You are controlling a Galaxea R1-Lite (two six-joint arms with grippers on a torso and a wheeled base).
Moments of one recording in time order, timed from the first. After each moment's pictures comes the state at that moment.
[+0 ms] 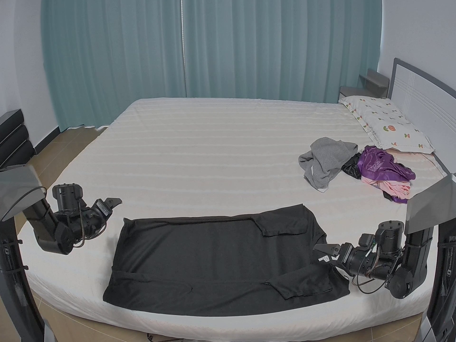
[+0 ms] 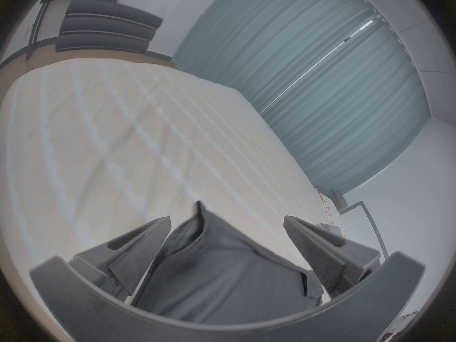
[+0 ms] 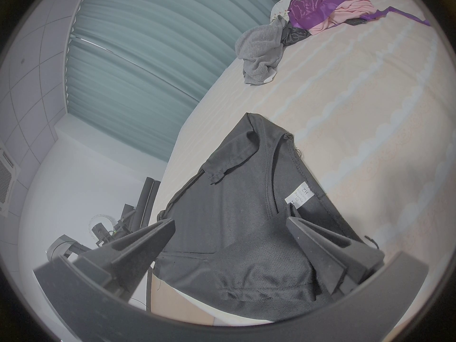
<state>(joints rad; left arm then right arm) 0.13 2.21 -0.70 -0.99 -0.21 -0.75 0.19 2.31 -0.22 -1.55 0.38 0.79</state>
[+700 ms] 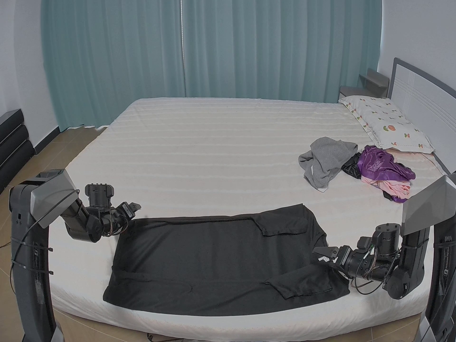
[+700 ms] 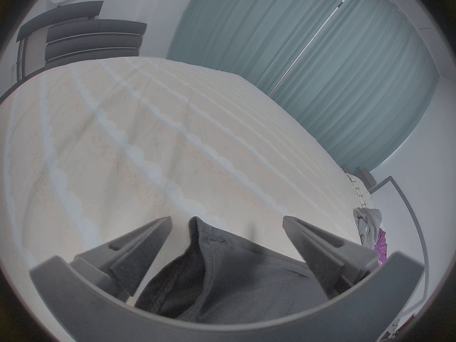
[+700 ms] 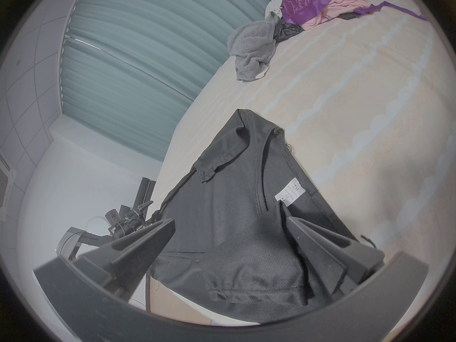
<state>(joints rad) 0.05 2.49 -1.12 -0.75 -0.07 -0.62 0.18 2.36 -0.23 -1.55 0.37 0.79</state>
